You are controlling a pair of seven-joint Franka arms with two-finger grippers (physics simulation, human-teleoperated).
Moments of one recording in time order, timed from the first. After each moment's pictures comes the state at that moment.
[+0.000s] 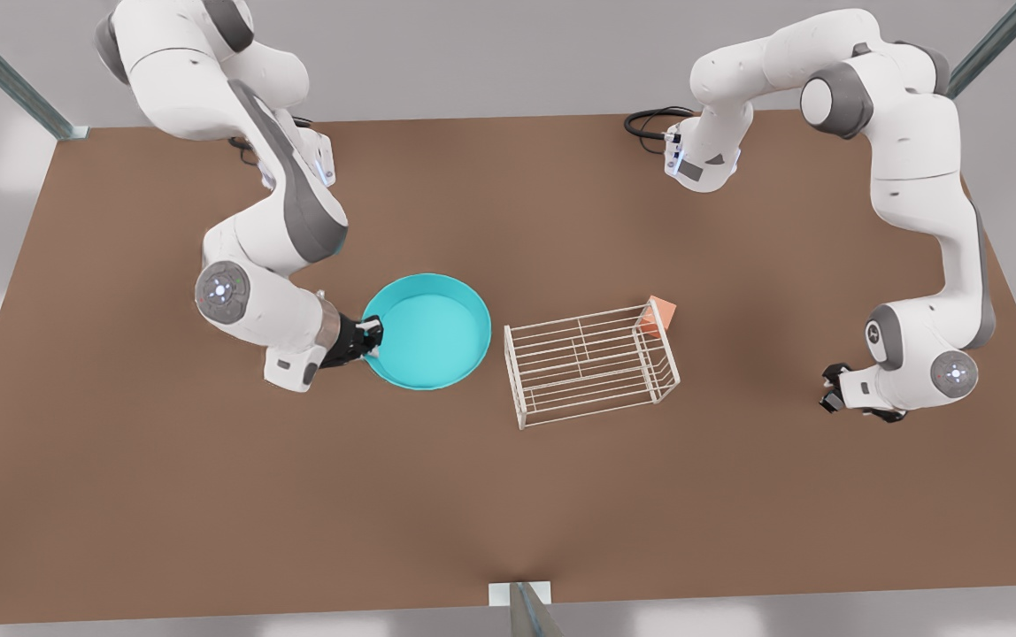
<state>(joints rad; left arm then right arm) 0.26 0.67 -0.04 -1.63 0.18 2.17 0.88 0.13 0.38 0.31 -1.46 0.19 1.84 -0.01</state>
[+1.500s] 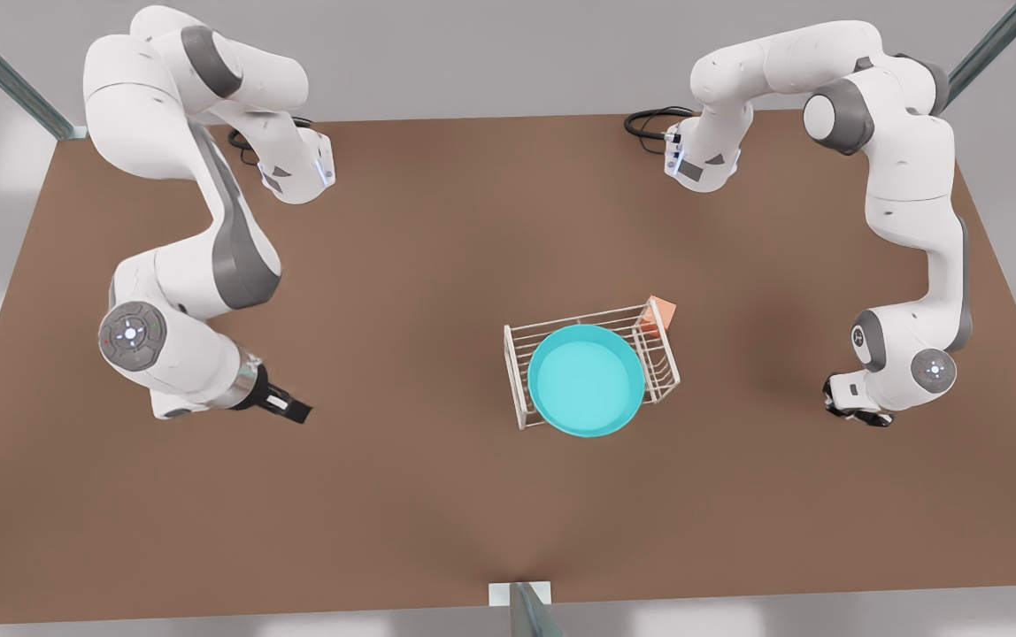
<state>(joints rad) 0.29 0.74 -0.03 -1.67 0.20 2.37 0.92 -0.07 0.55 0.40 -1.15 -0.13 1.64 0.76</state>
